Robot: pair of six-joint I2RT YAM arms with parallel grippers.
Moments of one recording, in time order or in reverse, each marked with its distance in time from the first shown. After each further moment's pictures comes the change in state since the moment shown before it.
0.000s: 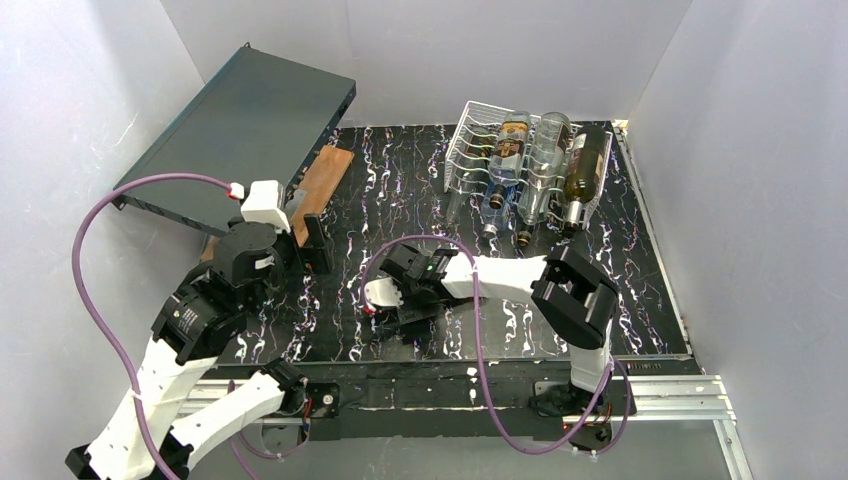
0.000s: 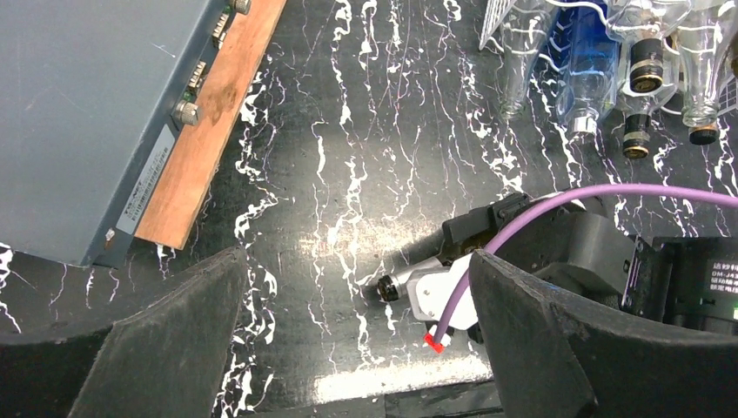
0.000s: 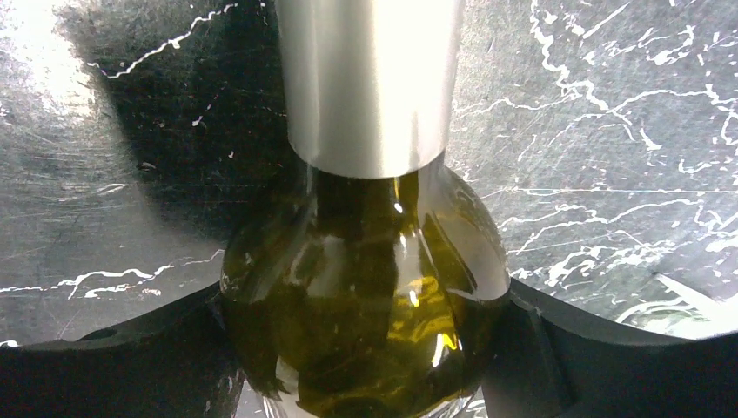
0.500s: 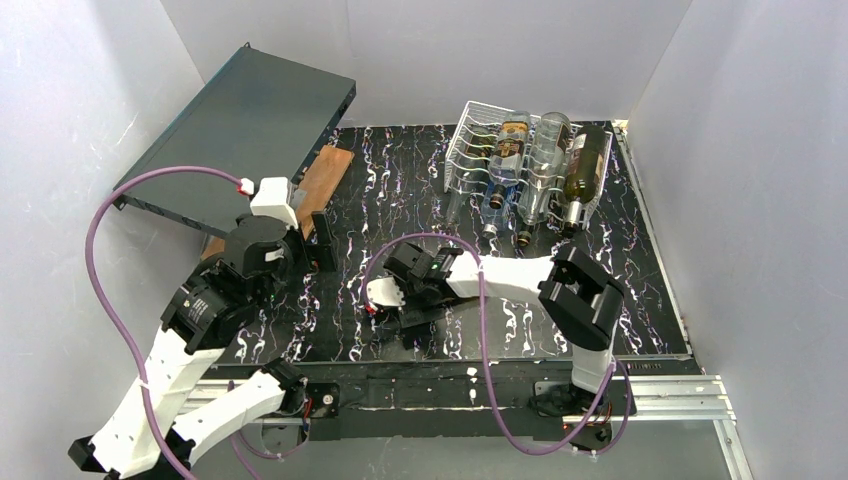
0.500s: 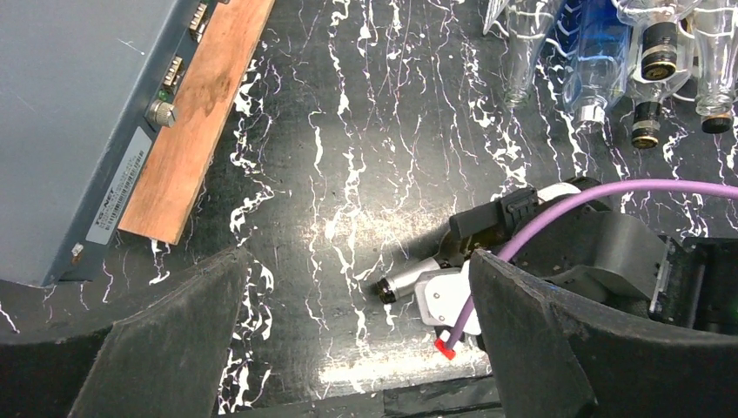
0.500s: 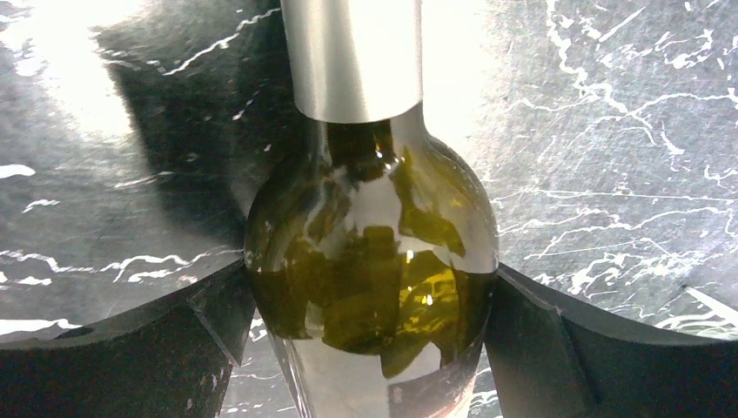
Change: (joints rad) left arm 0.000 0.039 0.000 0.000 0.012 -0.007; right arm -0.017 -0.026 -0.010 -0.012 -0.071 0.019
